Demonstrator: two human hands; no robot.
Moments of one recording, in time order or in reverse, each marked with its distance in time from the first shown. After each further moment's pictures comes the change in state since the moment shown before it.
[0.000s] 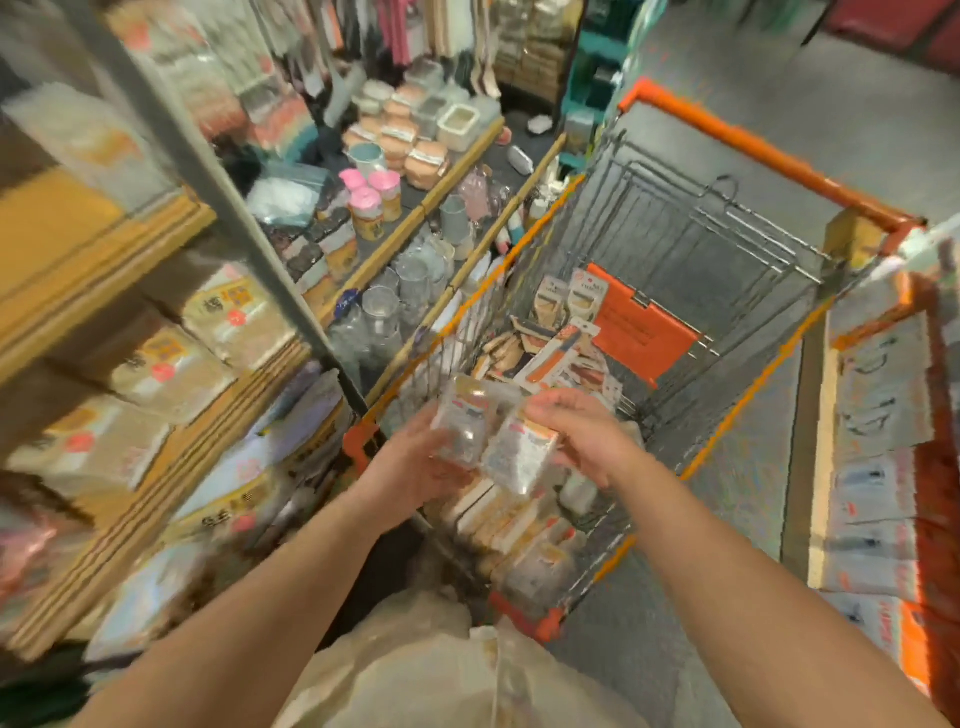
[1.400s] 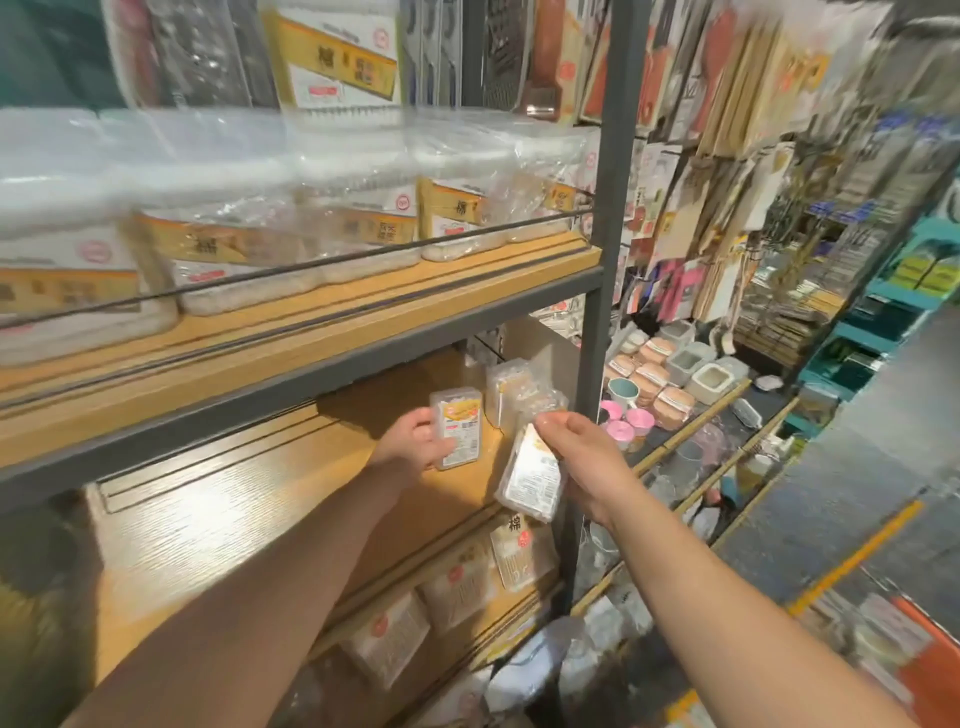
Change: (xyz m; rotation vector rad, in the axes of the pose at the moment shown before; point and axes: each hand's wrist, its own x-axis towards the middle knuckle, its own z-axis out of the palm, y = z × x) left_hand -0.081 0.287 -0.291 0.332 0.691 0.447; right_hand 0.086 -0.259 0.353 -0.078 -0.281 -0.447
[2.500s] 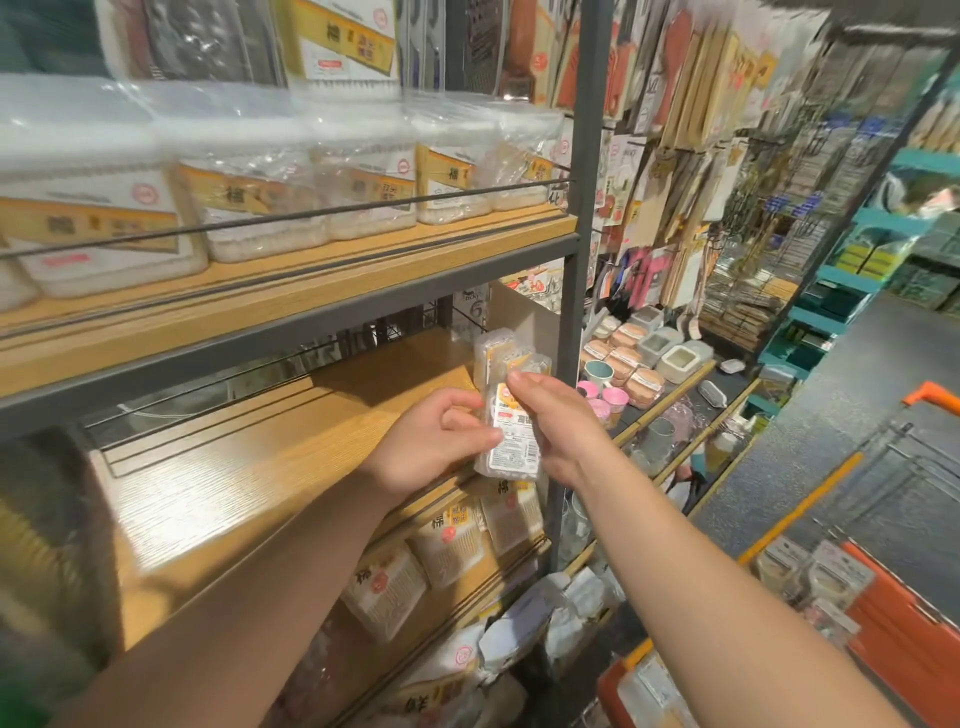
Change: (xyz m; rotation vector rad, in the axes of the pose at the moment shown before) left_hand -0.094 0.033 0.017 0.109 -0.231 0.256; right_hand -0.062 -0.026 0.032 0.327 -0.076 0.017
